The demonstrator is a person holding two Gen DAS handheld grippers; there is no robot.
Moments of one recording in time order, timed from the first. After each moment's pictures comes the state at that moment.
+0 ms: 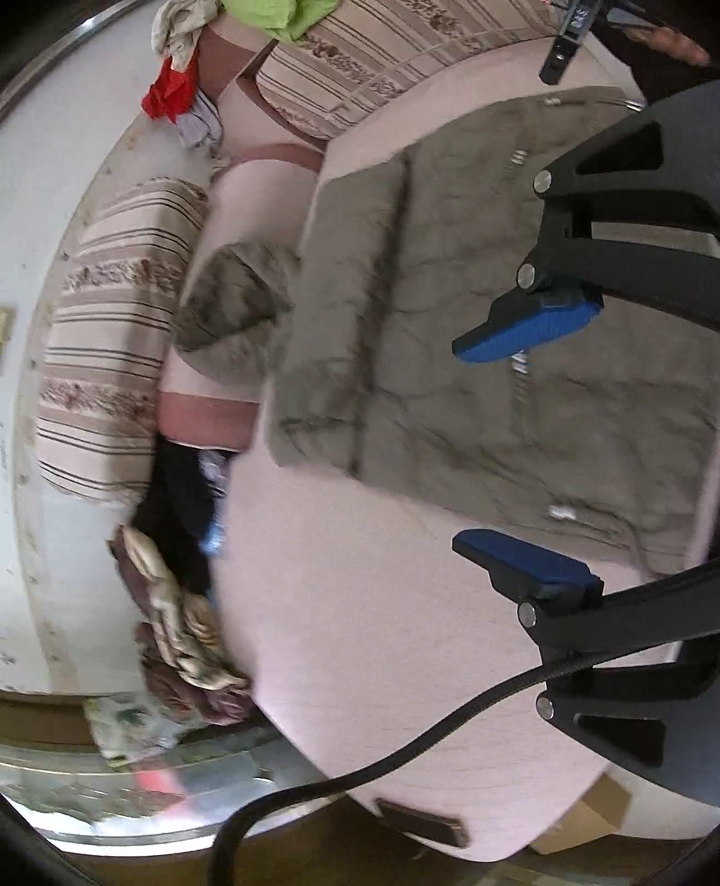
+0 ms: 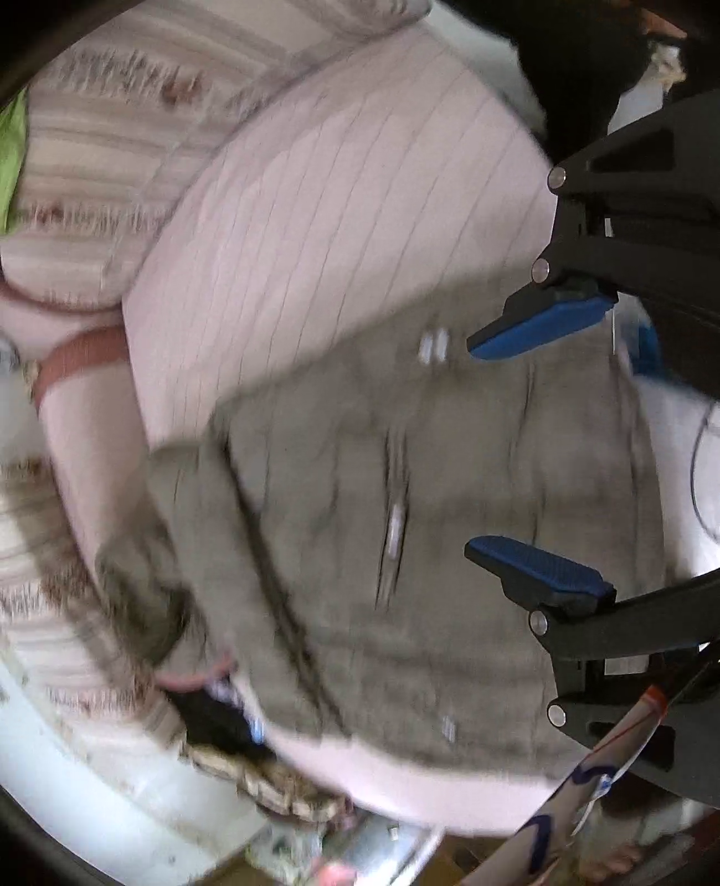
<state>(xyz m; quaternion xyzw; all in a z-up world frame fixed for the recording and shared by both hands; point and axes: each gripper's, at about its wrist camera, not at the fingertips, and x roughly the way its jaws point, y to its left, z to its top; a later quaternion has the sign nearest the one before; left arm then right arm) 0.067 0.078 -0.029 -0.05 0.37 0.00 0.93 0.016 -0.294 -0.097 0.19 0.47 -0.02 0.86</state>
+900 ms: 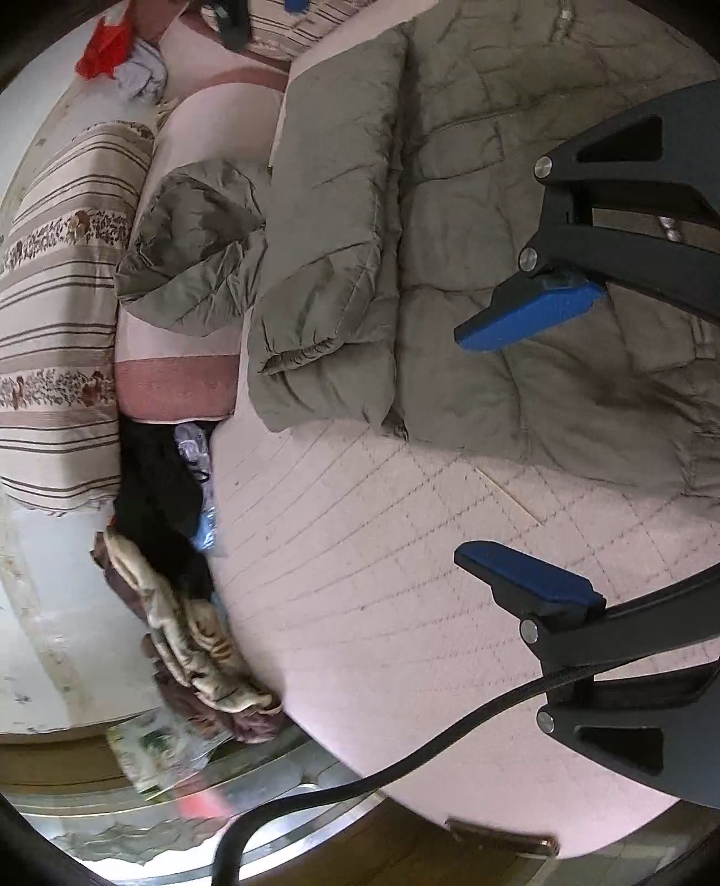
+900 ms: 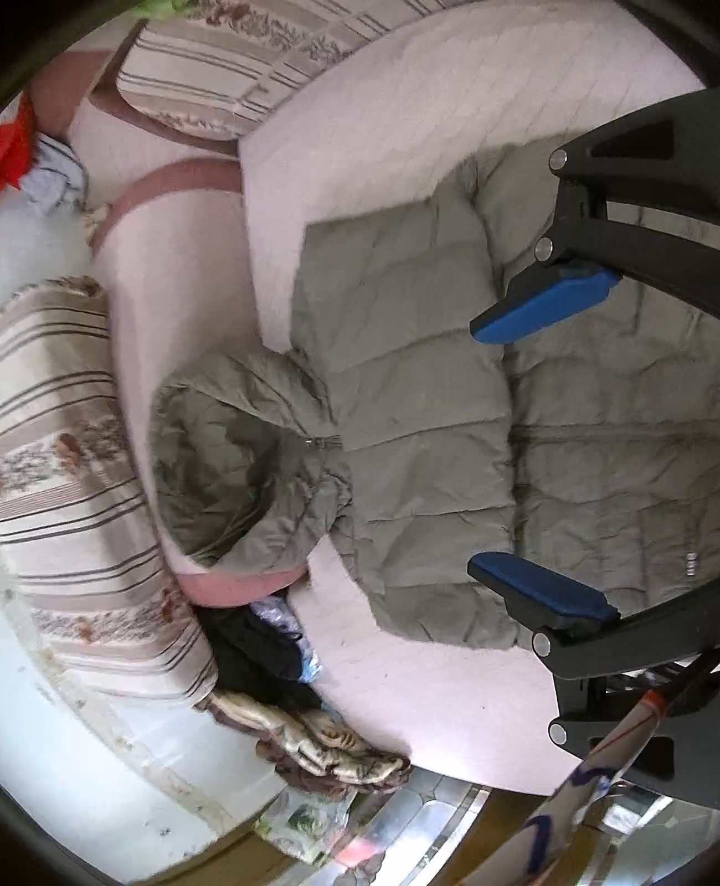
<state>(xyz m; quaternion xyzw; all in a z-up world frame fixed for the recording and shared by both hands) 0.204 0.090 -0.115 0.02 0.39 0.04 0.92 0.272 -0.185 -0.034 0.15 0.46 0.00 0.87</state>
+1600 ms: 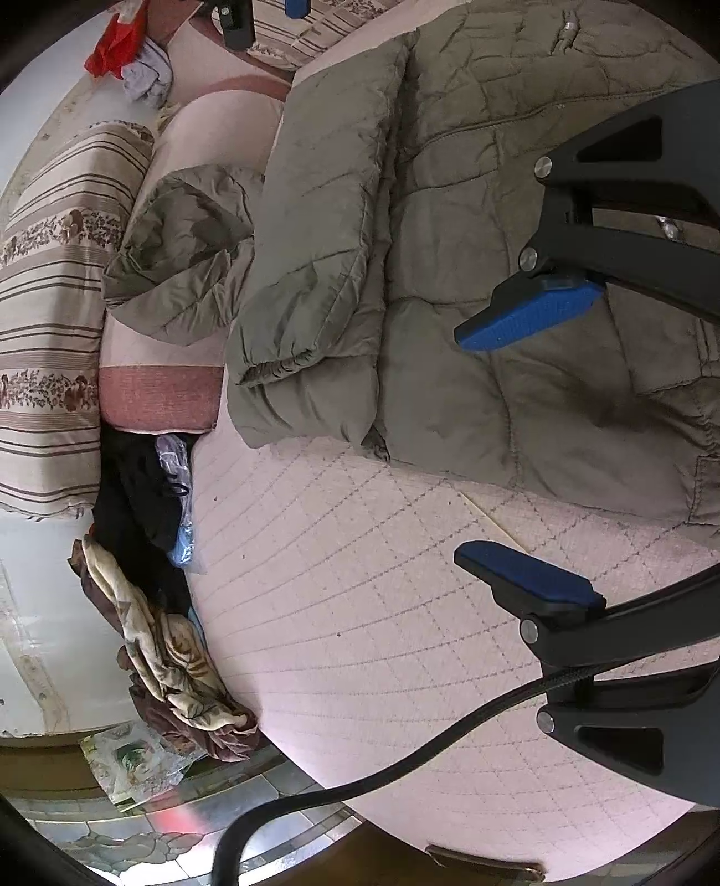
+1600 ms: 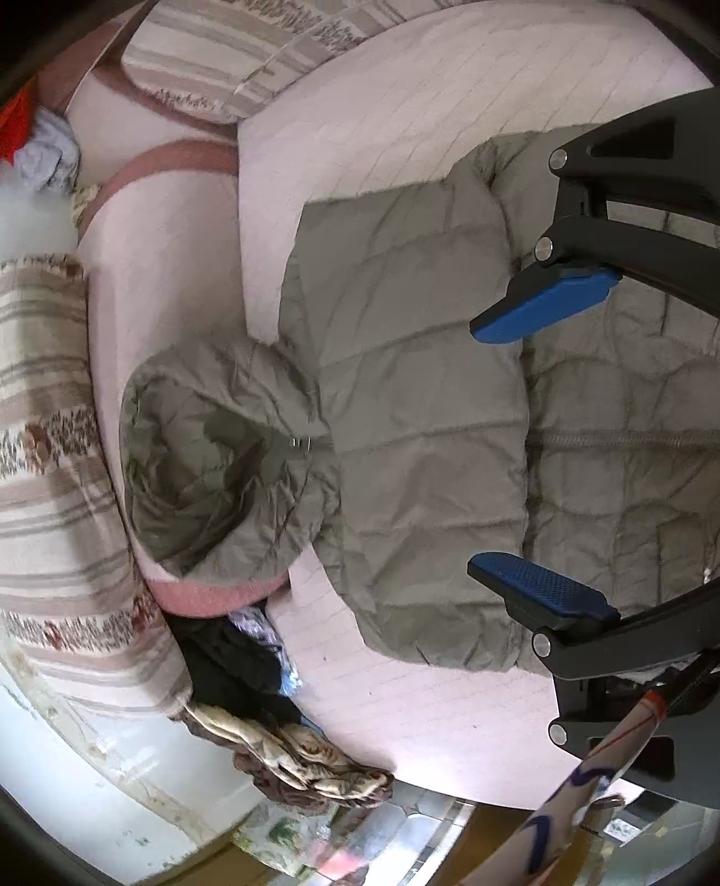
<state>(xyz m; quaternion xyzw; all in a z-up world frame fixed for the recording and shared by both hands) 0.204 0.087 -0.127 0.00 0.40 0.02 0.91 0.283 -0.195 -0.041 0.14 0.47 0.00 0.87</state>
